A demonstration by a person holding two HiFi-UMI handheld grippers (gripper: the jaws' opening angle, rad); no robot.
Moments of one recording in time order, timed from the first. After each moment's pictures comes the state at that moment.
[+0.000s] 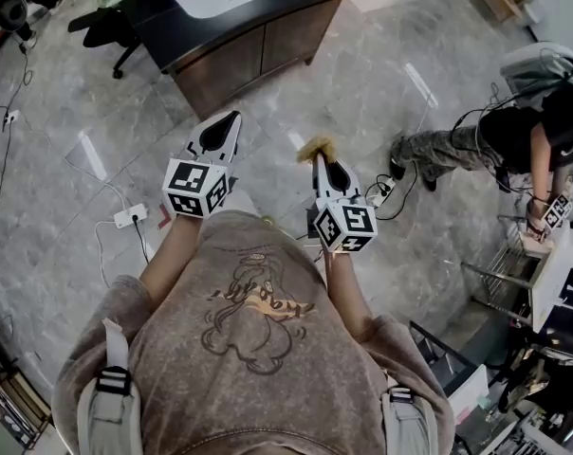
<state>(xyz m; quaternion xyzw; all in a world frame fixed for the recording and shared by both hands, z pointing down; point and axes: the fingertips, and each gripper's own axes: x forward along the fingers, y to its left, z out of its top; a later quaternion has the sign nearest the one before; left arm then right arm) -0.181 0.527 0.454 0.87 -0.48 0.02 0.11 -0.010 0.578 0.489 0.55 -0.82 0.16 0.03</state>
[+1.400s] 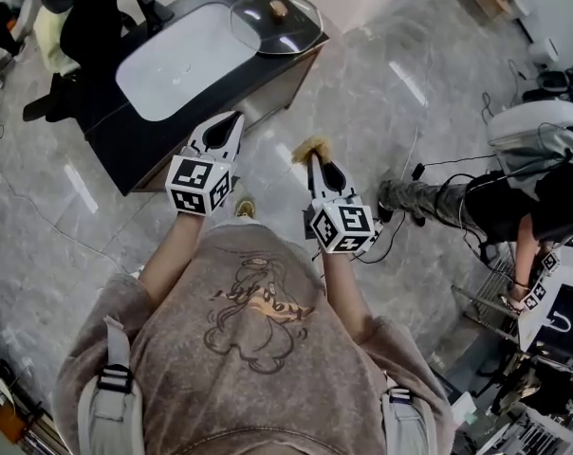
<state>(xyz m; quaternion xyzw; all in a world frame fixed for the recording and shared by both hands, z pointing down) -0.122 0.157 0.455 0.89 -0.44 0.04 0.13 0.029 0.228 0.483 0.57 -0.80 0.17 0.04</state>
